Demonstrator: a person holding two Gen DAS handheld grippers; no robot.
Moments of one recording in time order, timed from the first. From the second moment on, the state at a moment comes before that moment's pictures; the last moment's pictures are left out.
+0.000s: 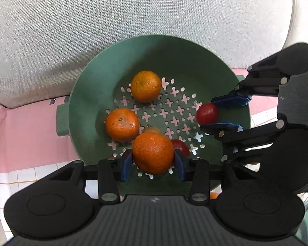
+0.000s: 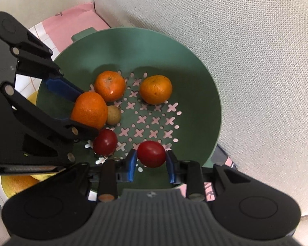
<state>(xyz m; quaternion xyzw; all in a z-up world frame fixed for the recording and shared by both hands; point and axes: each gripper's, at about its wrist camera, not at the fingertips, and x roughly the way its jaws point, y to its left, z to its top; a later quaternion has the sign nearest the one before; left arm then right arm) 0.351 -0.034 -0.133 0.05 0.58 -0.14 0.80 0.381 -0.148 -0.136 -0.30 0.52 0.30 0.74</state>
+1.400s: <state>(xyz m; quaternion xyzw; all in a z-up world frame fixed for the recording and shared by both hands) 0.287 -0.007 -0.031 -0.02 0.45 -0.11 0.89 0.336 -0.164 -0.075 -0.21 0.45 0.22 0.84</state>
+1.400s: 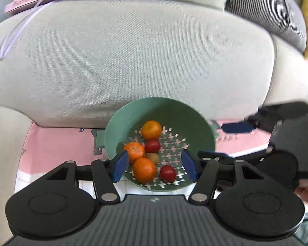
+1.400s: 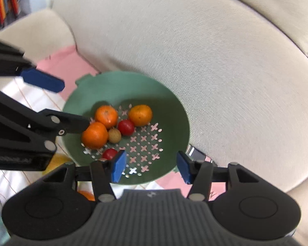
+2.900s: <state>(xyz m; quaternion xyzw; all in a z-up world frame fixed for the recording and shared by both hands) 0.150 -0.030 -0.102 -0.06 0.46 -0.10 0.88 0.161 -0.232 -0.144 -0.04 0.42 0.08 0.90</state>
